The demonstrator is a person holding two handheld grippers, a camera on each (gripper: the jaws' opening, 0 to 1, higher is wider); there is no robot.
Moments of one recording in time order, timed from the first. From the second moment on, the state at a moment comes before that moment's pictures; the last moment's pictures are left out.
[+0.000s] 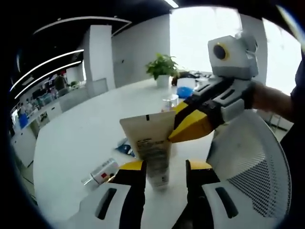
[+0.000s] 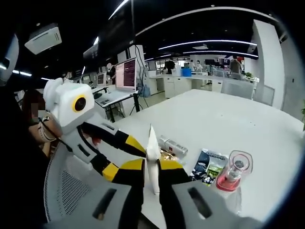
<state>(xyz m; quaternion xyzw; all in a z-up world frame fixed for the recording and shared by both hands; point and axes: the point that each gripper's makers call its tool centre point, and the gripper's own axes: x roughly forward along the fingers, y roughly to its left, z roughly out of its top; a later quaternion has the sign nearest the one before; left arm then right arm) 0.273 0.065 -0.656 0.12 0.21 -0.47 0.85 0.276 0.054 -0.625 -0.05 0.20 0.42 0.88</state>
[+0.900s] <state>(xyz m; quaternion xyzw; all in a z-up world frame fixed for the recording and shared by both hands) 0.292 0.051 -0.670 0.14 0.20 -0.50 0.83 0.273 0.073 -0.617 -0.01 0.20 0.46 0.87</state>
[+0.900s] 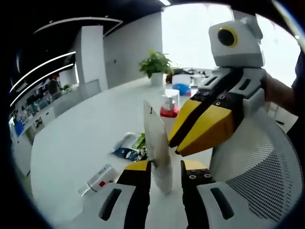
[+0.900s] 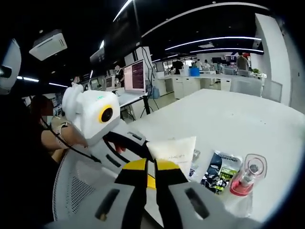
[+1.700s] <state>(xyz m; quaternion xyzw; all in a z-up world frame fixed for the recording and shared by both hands) 0.302 0.063 -0.690 0.15 0.23 -0.50 0.82 0.279 0.026 -0.627 -0.01 0.22 0.41 0.88</state>
